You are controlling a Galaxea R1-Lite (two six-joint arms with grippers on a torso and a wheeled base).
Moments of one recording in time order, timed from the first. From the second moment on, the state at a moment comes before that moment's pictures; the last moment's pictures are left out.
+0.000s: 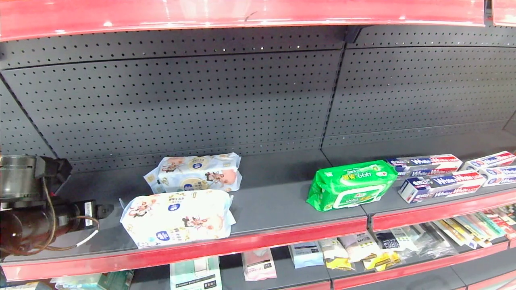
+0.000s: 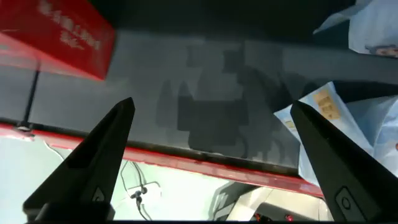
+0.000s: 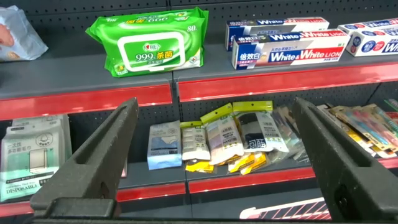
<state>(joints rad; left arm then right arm) 0.06 1.53 -0.52 -0.28 0.22 -0.11 0.00 0.00 0.00 0.00 0.01 0.00</state>
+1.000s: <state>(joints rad) -0.04 1.59 -0.51 -0.28 0.23 -0.14 0.00 0.00 0.00 0.00 0.01 0.00</state>
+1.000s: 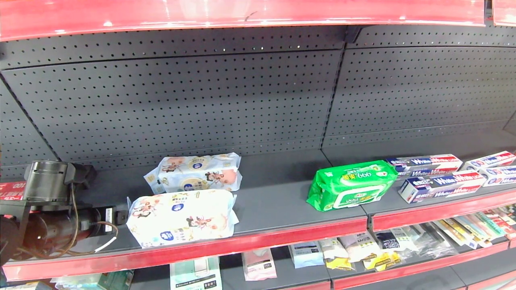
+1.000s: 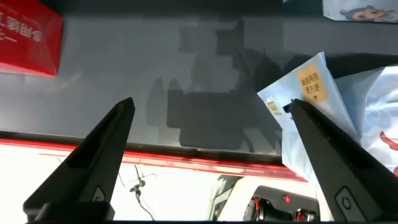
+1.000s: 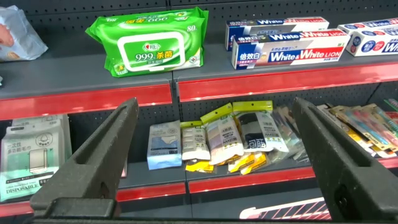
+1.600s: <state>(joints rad) -0.05 1.59 -0.51 -0.27 0.22 -0.14 0.00 0.00 0.00 0.00 0.01 0.00</state>
